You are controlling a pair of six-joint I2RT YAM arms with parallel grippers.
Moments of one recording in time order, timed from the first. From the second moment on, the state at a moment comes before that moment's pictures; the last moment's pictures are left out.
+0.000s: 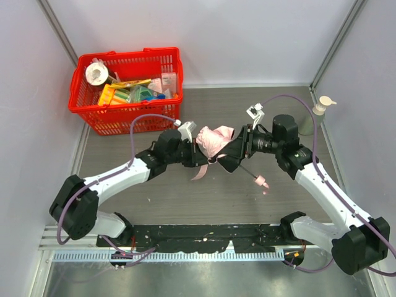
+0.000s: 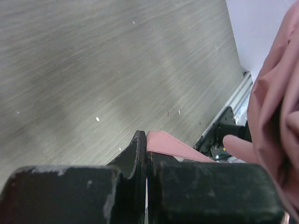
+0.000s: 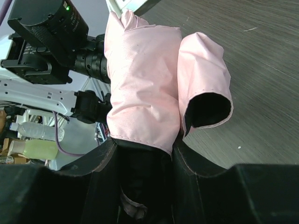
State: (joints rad) left arm -0.69 1.37 0.81 0.04 0.35 -0.67; right arm 0.37 1.05 0.87 -0.14 -0.80 0.50
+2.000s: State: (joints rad) left arm -0.58 0.53 0.70 -0.50 0.15 -0.76; right arm 0.98 1.58 0.61 0.43 0.64 -0.85
